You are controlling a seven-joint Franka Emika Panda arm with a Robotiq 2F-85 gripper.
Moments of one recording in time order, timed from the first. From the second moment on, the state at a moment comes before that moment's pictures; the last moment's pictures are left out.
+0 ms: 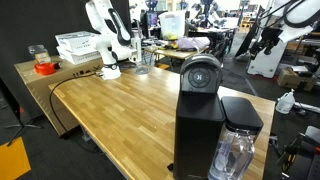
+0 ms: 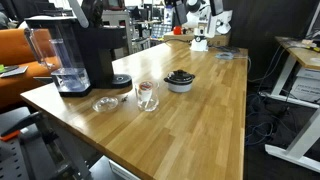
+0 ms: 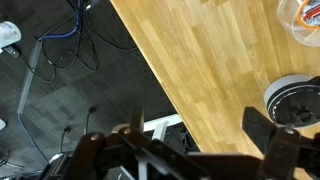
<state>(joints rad) -0.28 -0.17 -0.13 -2.42 -0.35 2.54 0.11</state>
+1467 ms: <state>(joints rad) -0.15 0.04 -0.12 -2.20 -0.23 2.52 -0.08</state>
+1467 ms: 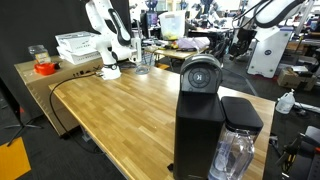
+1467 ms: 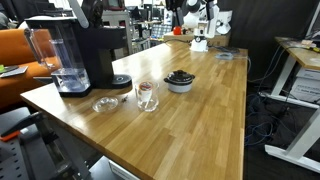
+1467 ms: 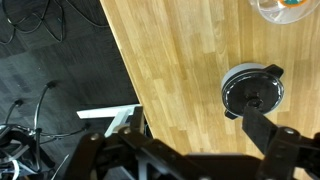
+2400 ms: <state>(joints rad) -0.07 0.04 -0.06 -2.19 -0.10 2.42 -0.34</state>
